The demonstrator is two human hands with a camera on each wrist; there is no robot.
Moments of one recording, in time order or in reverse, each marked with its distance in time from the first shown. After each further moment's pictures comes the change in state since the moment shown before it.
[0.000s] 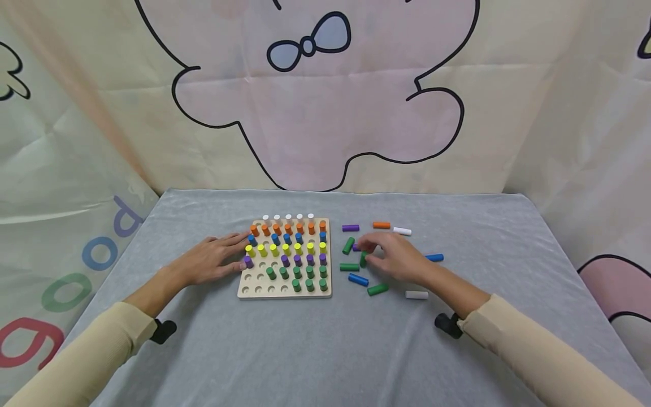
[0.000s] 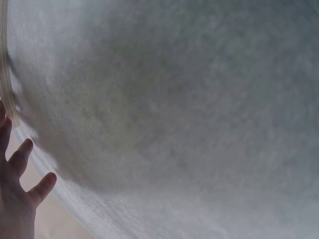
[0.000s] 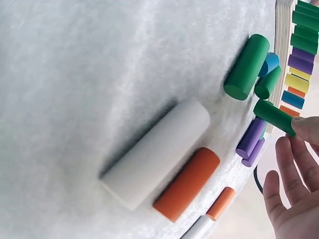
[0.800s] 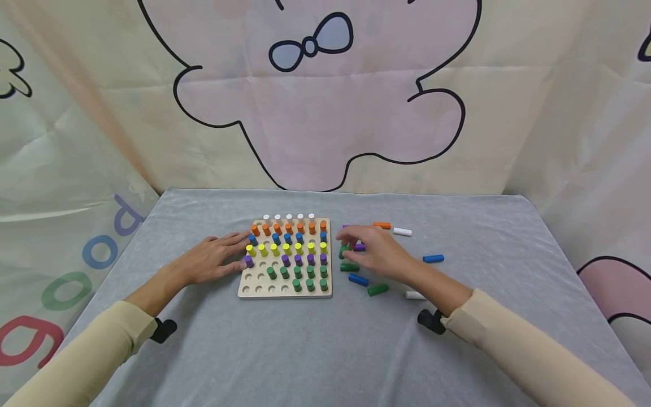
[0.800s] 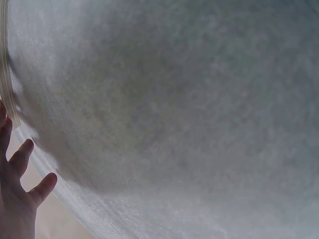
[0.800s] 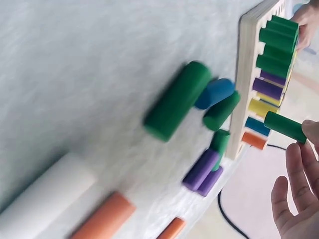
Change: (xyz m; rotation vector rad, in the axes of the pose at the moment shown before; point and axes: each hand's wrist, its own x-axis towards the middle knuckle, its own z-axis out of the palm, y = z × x) left_hand -0.001 -0.001 0.000 0.004 -0.011 -0.005; right_hand 0.022 -0.036 0.004 0.024 0.086 -0.081
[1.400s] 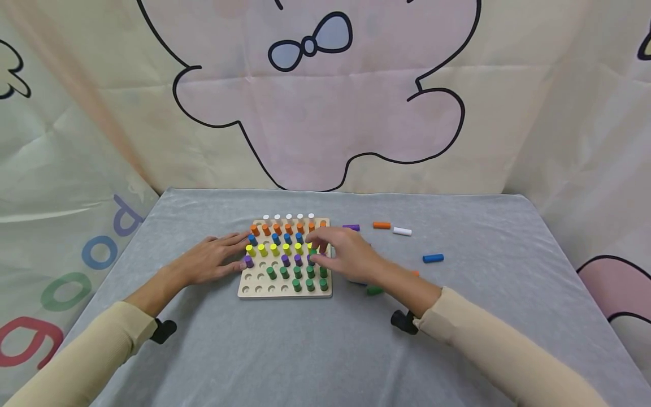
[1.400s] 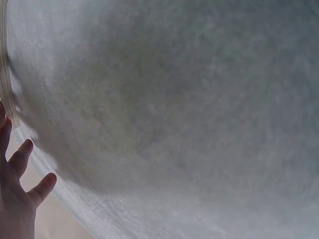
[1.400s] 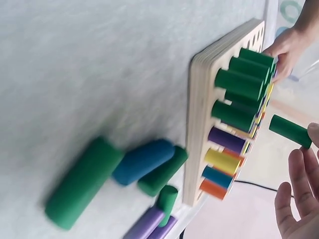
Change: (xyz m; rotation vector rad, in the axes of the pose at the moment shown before) left_hand 0.000 0.000 0.001 0.009 0.010 0.001; right_hand 0.026 -0.038 0.023 0.037 0.021 -0.111
